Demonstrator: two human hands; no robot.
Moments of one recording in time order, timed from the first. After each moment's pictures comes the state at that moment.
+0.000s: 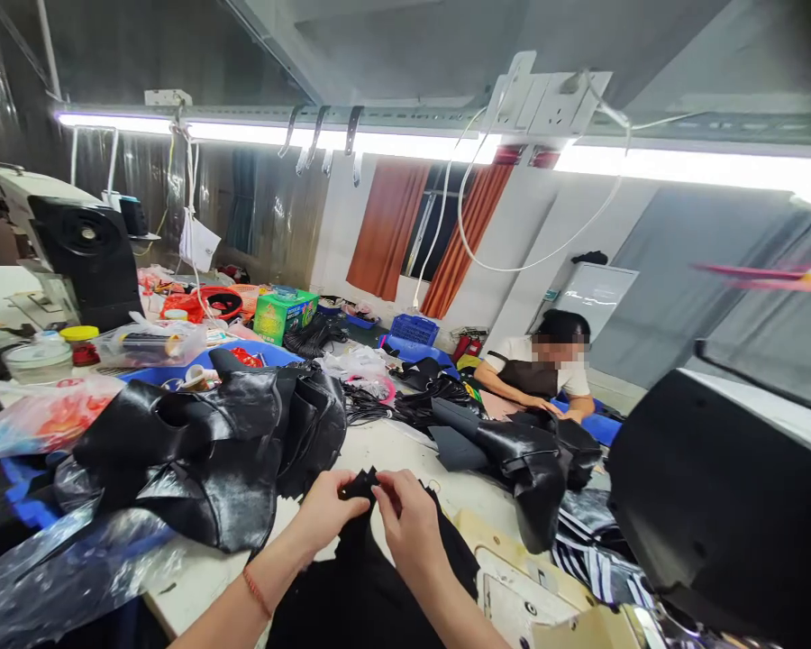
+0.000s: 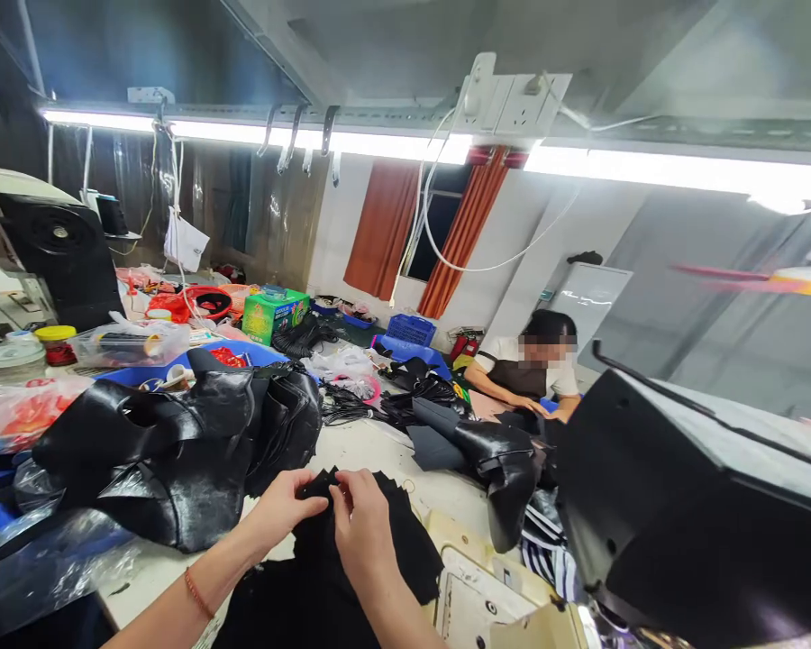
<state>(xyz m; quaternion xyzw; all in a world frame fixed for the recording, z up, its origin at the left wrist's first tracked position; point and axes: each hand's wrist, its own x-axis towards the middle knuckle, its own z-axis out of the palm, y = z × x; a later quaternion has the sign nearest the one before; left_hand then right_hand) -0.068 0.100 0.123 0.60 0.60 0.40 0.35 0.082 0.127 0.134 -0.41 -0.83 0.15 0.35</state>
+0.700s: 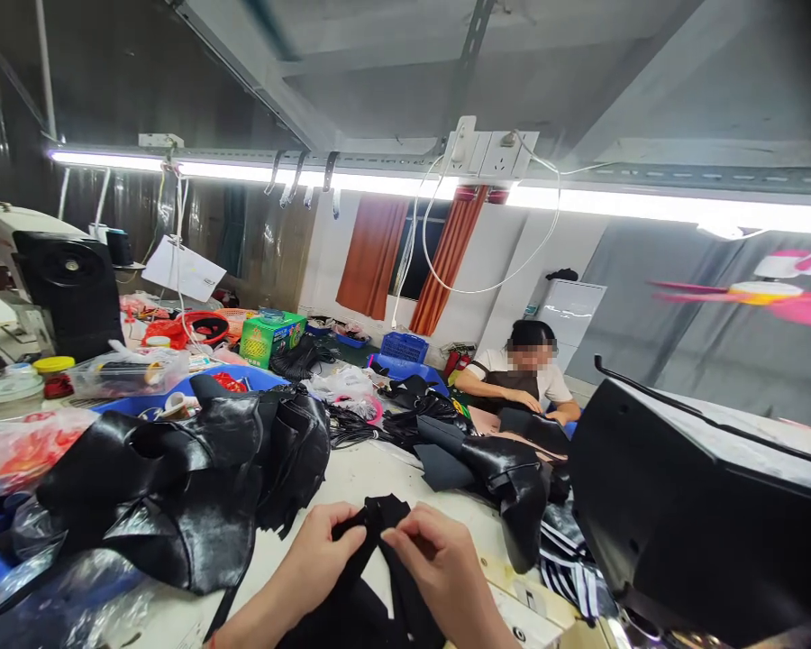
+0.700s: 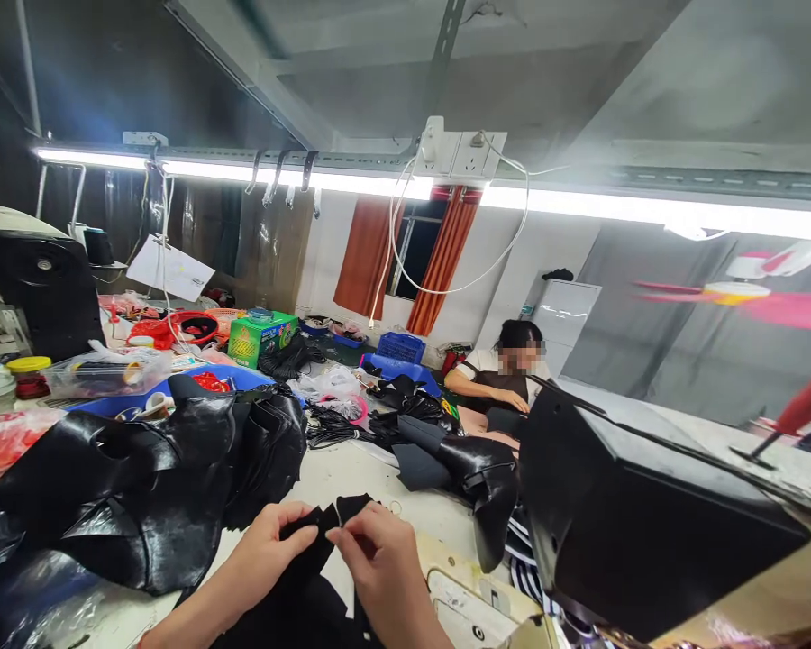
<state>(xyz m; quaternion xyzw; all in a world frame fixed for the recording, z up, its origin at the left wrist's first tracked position) -0.041 0.071 0.158 0.59 0.51 0.49 0.39 0.137 0.106 0.187 -0.39 -0.82 0.20 0.36</state>
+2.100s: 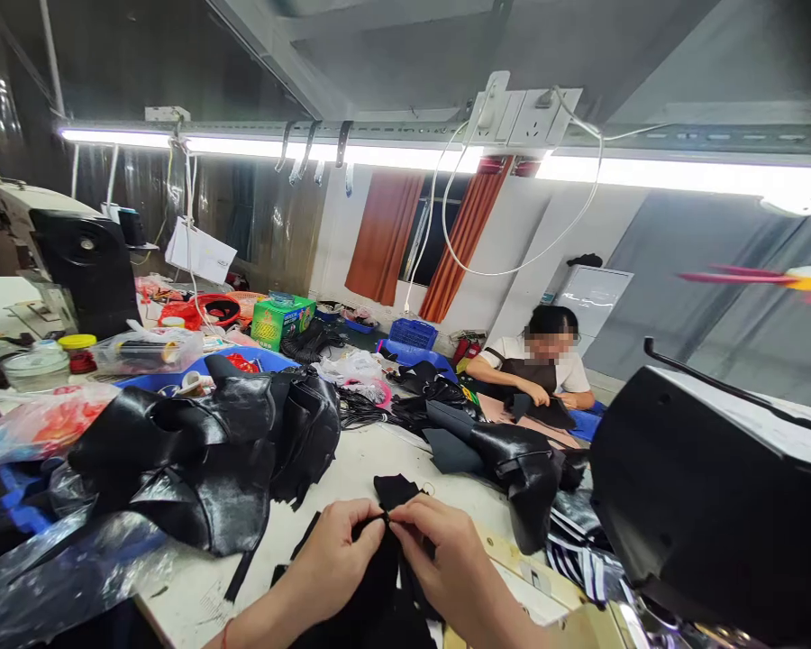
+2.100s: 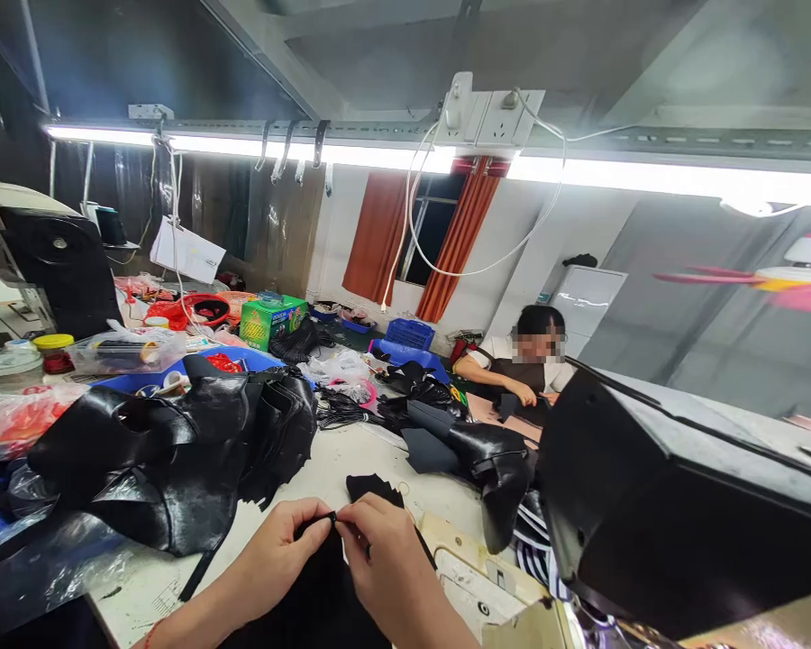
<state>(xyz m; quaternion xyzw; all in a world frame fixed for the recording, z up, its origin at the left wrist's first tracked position) -0.033 0.049 0.167 0.61 0.50 0.48 0.38 0.134 0.091 0.196 -0.32 -0.88 0.19 0.29</state>
